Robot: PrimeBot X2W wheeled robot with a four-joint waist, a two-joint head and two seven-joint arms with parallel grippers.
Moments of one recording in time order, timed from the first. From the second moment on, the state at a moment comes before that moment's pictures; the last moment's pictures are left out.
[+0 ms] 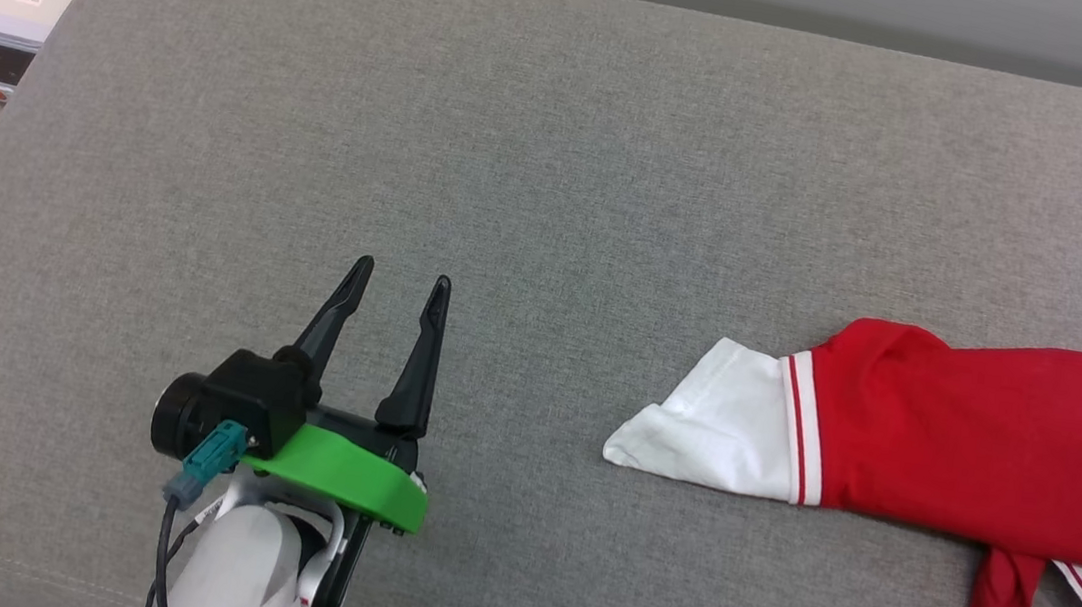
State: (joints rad) left arm -0.19 0.07 -0.19 0.12 -0.23 -0.13 -0.26; right arm -0.11 -0.55 -0.17 0.14 0.07 0.13 0.84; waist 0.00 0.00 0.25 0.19
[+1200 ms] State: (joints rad) left arm -0.12 0.09 -0.21 0.12 -0.27 -0.13 -0.26; right arm -0.03 -0.17 -0.24 -0.10 0.12 0.13 -0.11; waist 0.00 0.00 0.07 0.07
